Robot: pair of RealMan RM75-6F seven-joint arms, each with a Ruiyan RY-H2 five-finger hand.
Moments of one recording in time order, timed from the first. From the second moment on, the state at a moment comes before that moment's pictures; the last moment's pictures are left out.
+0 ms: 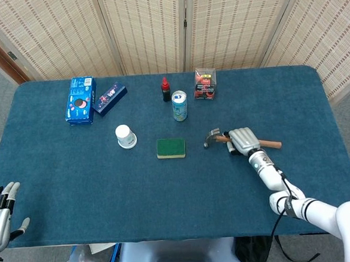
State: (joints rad) left arm -0.04 -1.16 -0.04 -1.59 1.41 1.48 0.18; right arm 0.79 -1.59 0.17 -1.02 -1.13 0.67 -0.02
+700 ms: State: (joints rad) left arm -0.04 -1.15 -0.04 -1.62 1.43 1.49 0.20; right arm 0.74 -1.41 0.19 -1.29 -1.25 0.82 0.06
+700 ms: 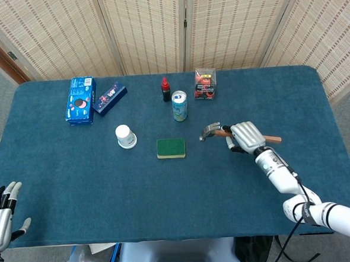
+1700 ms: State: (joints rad) left arm 0.01 -1.16 -0.02 -1.55 1.42 1.52 0.11; right arm 0.98 -1.68 0.20 -1.16 -0.93 0.76 -0.53
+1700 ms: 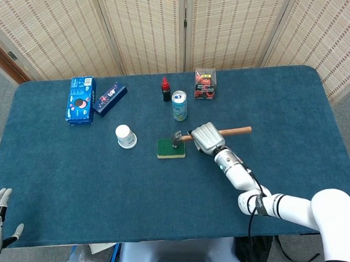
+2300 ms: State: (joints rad) left arm 0.00 -1.16 -0.02 -1.58 1.44 1.52 0.14; right arm 0.95 -1.60 0.22 -1.25 -0.95 0.82 -0.45
